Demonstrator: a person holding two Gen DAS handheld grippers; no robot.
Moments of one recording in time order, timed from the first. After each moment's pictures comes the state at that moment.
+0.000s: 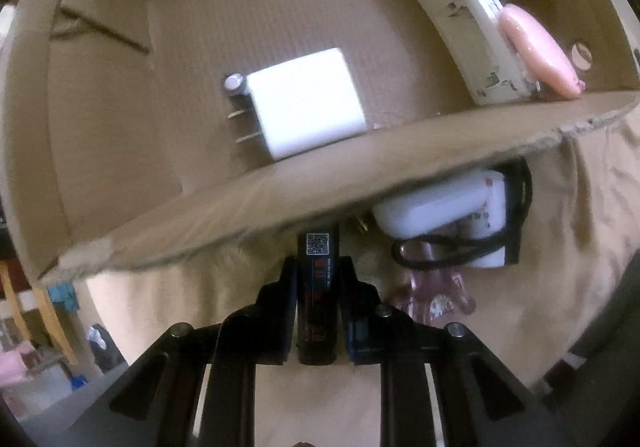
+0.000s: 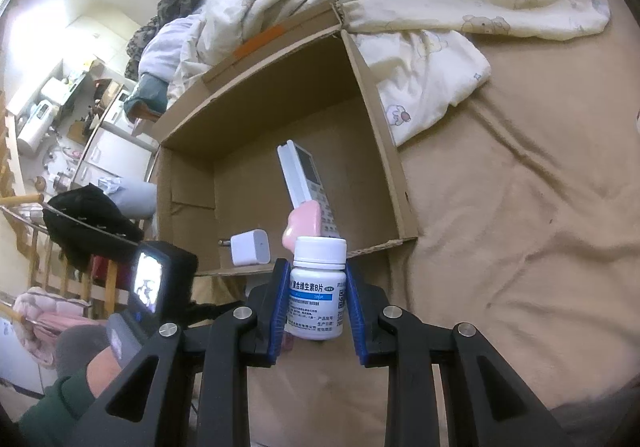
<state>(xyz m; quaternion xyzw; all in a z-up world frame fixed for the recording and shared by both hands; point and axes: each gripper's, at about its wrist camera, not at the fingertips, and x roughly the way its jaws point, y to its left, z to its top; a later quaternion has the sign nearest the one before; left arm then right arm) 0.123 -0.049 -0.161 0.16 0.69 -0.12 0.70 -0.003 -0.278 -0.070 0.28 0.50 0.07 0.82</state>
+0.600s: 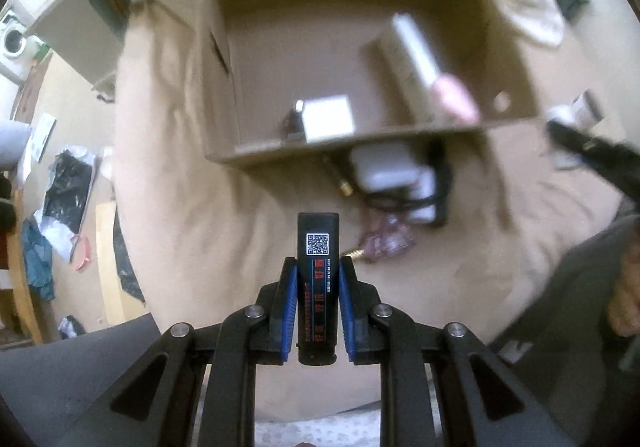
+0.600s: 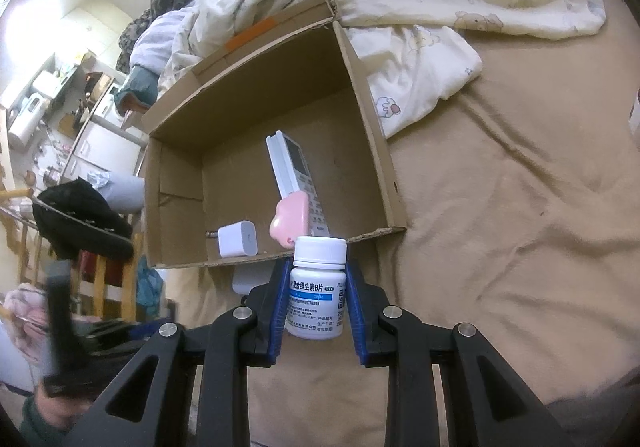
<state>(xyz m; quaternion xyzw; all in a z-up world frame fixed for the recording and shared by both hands) 0.052 0.013 -0.058 0.09 0.63 -0.15 0.76 -0.007 -0.271 -0.070 0.25 0.51 0.06 0.82</state>
